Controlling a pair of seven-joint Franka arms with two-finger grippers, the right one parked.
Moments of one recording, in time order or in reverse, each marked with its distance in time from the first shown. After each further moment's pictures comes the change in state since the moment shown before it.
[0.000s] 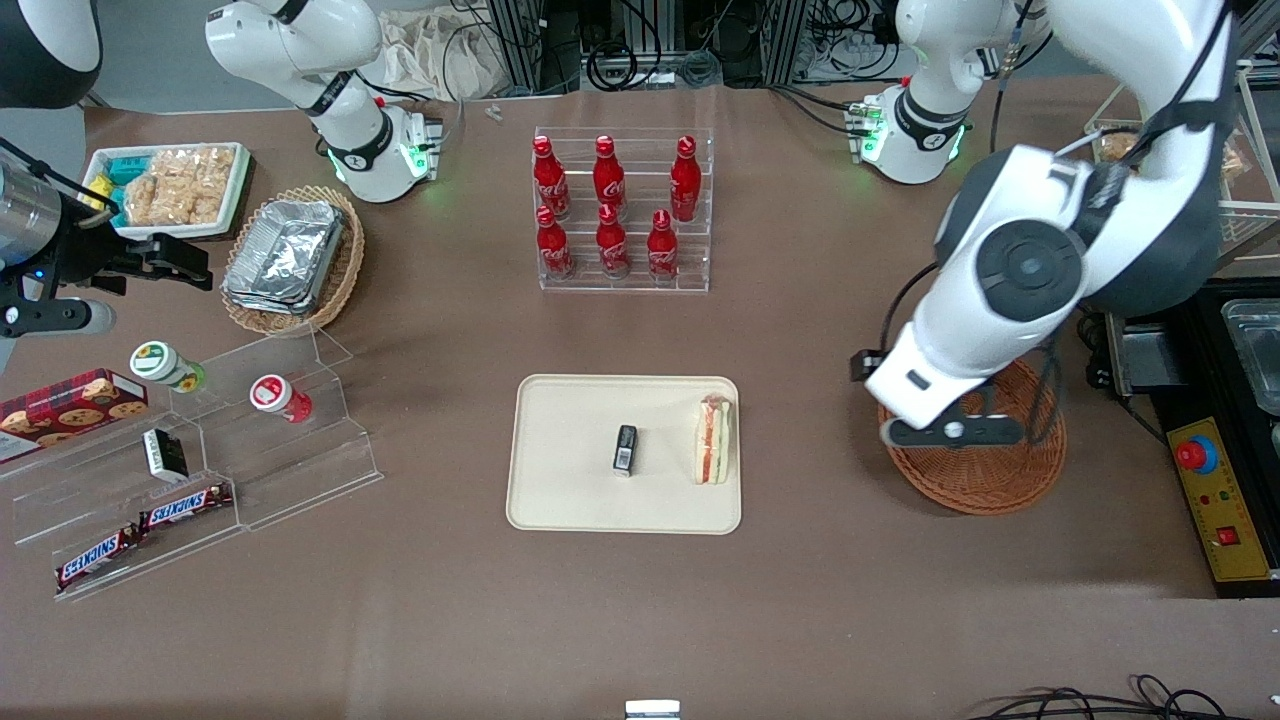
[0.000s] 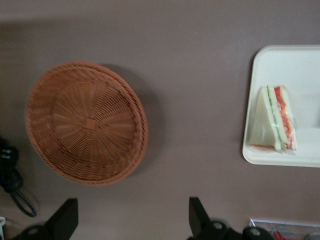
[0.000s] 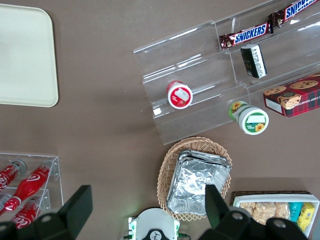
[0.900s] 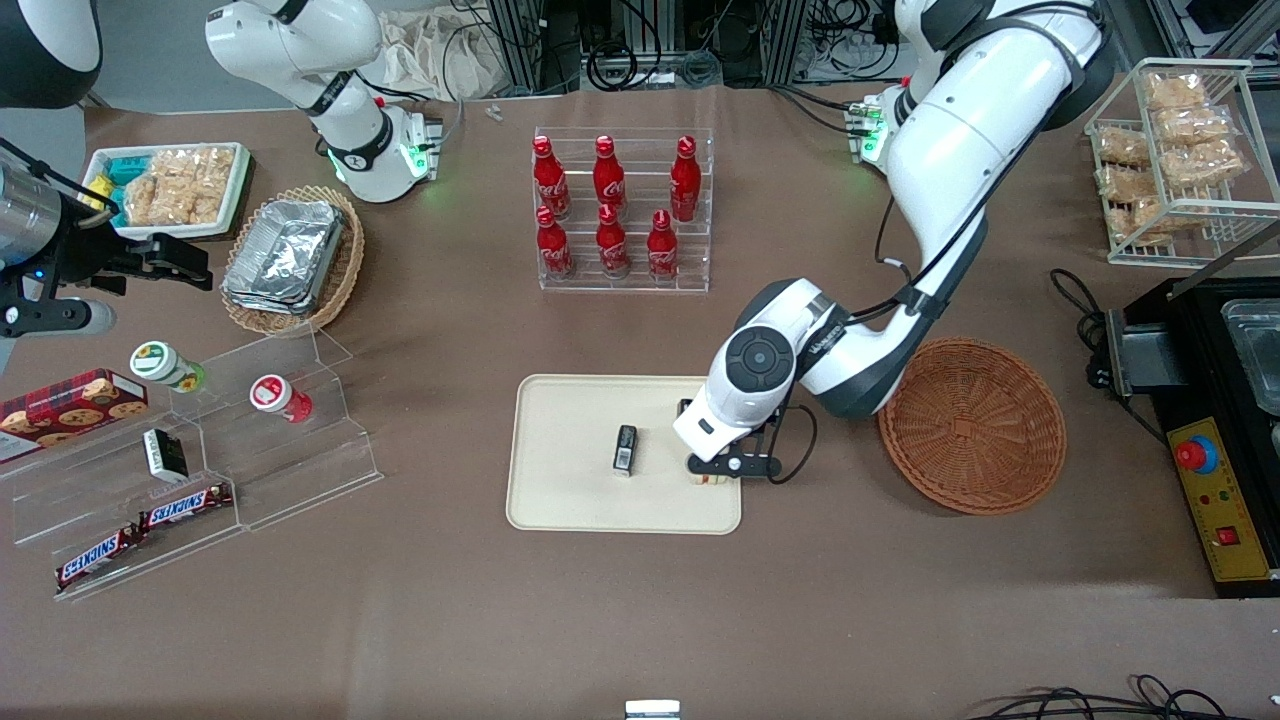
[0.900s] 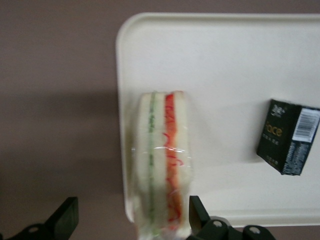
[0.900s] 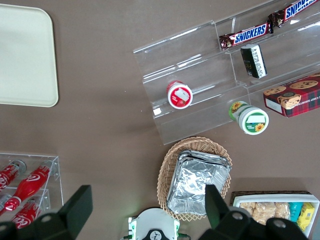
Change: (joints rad) arm -0.254 0.397 -0.003 -0.011 0.089 0.440 -0.299
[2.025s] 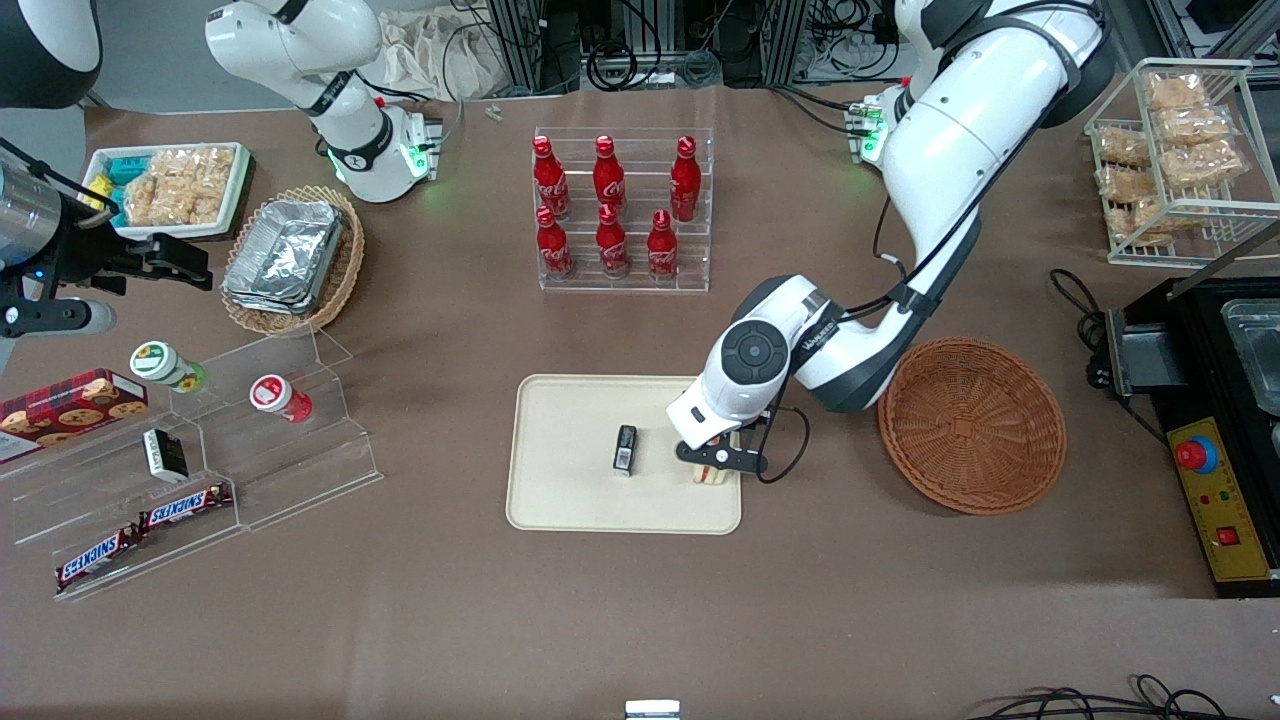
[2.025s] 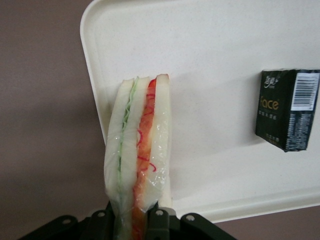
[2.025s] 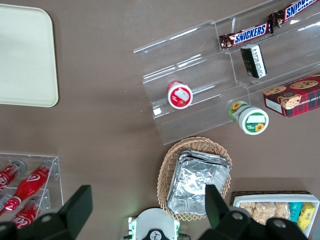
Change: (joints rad) arm -0.018 0.034 -0.002 -0.052 0.000 0.096 0.134
